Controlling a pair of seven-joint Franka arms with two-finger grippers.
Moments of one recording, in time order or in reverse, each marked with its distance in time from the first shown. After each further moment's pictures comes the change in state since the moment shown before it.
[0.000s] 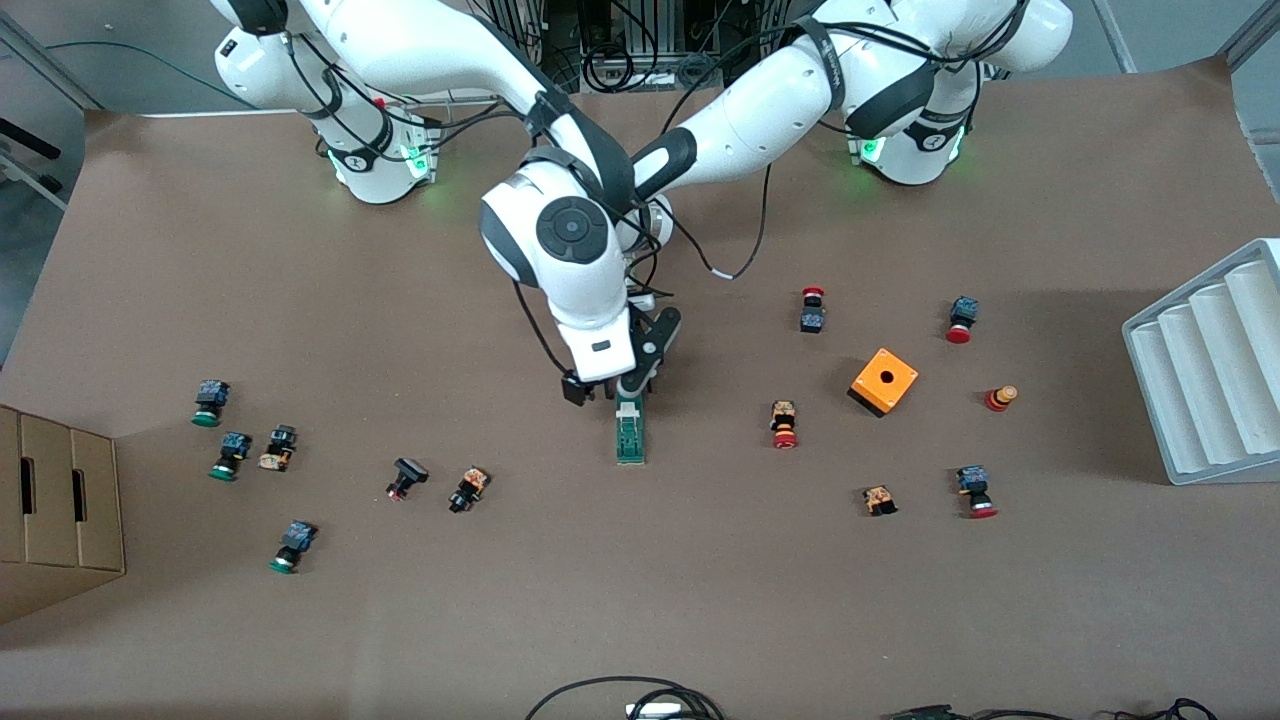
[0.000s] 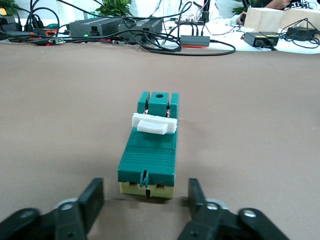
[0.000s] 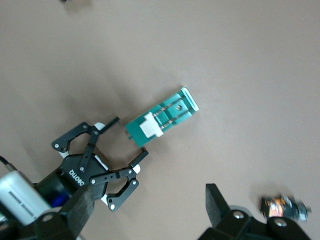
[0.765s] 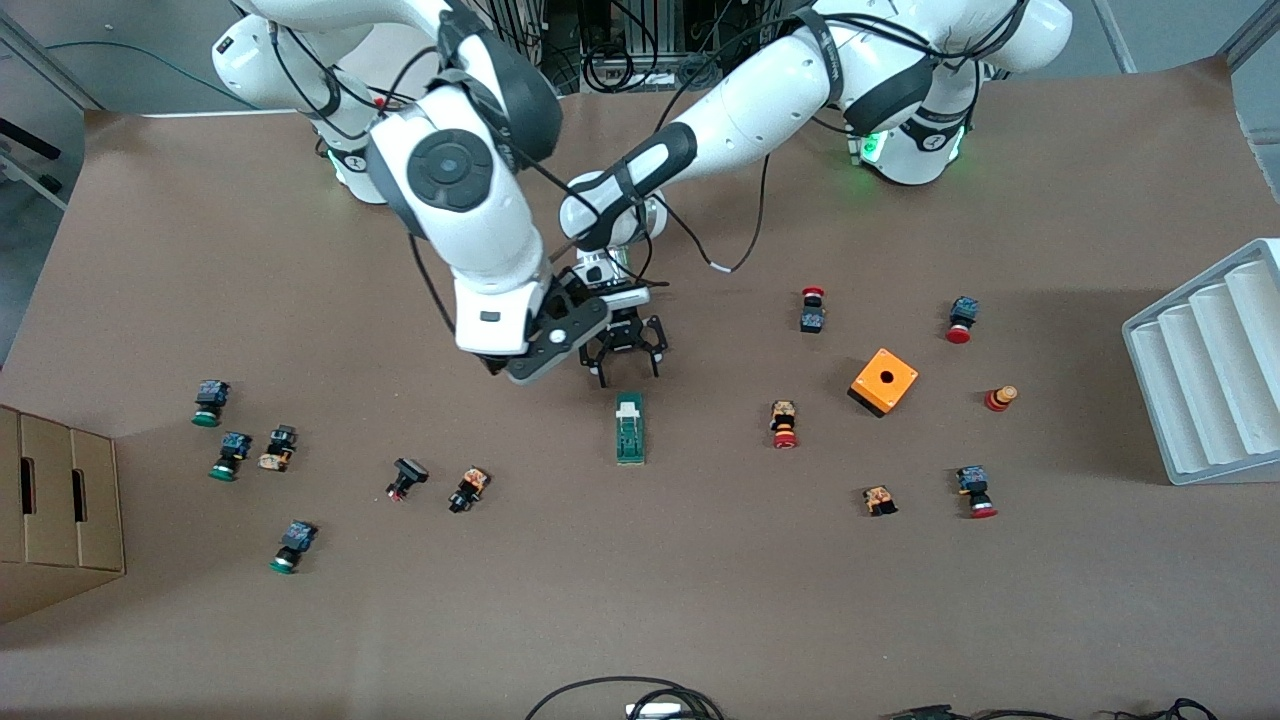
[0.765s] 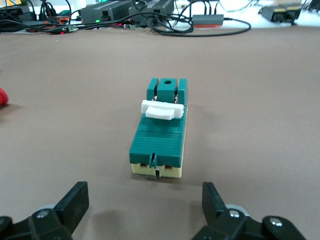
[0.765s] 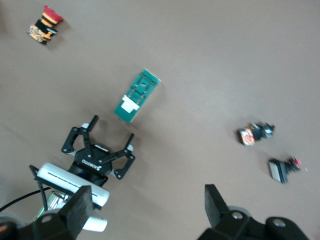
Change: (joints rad) left arm -0.022 -0.034 -0.012 0.021 -0.191 0.000 0.147; right arm -0.113 -0.200 0.007 0.001 0.020 -0.197 0.231
